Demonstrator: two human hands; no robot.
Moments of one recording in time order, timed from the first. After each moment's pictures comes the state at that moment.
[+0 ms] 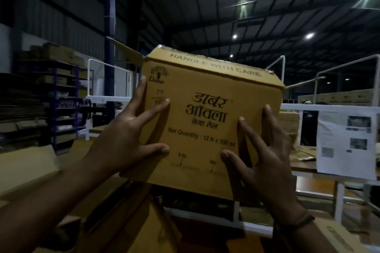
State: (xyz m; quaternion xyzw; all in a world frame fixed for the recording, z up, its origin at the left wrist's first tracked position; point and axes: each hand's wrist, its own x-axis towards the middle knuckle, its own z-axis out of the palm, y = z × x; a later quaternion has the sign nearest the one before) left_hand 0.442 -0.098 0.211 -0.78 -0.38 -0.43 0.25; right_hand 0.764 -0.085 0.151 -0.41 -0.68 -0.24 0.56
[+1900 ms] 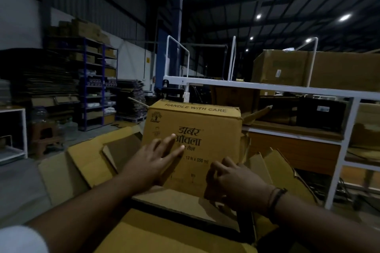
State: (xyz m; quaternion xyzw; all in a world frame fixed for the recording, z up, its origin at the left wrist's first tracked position) left_hand 0.023 0.021 0.046 -0.80 -0.50 -0.14 0.30; right_hand 0.312 -0.026 0.106 -0.45 -0.86 -0.20 -0.15
